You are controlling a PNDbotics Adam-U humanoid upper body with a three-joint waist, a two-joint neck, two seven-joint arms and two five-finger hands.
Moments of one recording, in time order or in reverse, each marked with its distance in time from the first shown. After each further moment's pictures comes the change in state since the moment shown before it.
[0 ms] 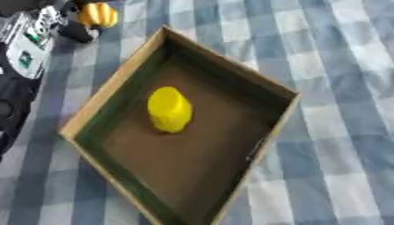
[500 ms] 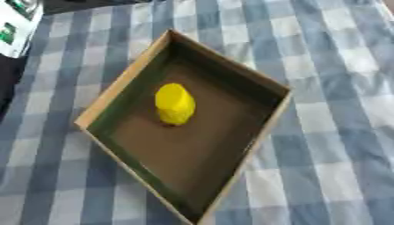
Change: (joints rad) left arm 0.046 0.001 -0.148 -0.366 0.067 -0.069 -0.039; right arm 0.033 0.008 0.000 0.000 -0.016 0.007 -0.009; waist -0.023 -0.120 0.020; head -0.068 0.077
